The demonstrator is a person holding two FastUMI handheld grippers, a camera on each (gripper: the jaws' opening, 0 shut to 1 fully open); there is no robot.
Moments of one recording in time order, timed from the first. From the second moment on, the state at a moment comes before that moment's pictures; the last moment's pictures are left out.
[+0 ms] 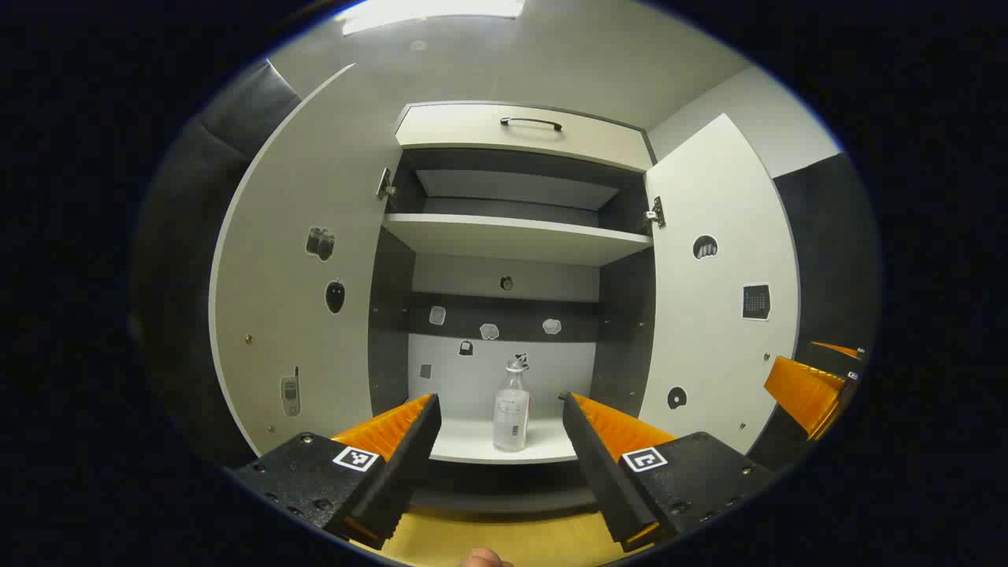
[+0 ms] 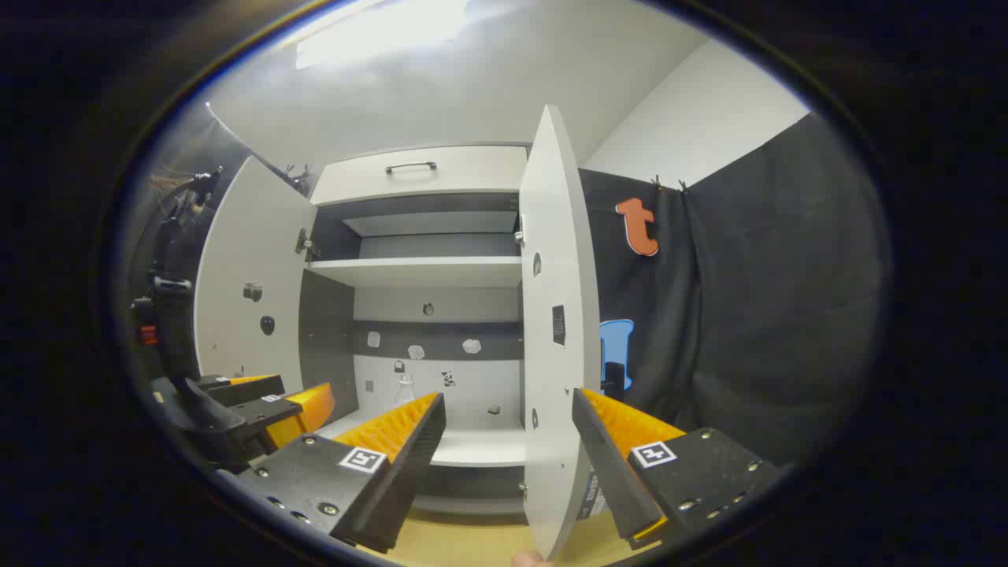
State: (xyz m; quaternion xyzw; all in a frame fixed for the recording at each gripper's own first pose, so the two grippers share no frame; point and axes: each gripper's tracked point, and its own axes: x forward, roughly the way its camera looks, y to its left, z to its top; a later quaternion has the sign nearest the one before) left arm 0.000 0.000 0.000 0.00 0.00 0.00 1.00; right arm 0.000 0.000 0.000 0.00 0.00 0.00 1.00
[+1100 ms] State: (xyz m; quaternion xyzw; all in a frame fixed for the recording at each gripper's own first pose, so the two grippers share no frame) left arm -0.010 0.010 -0.006 0.00 0.01 0.01 1.00; right arm -0.008 0.005 -0.001 0.00 0.00 0.01 1.00
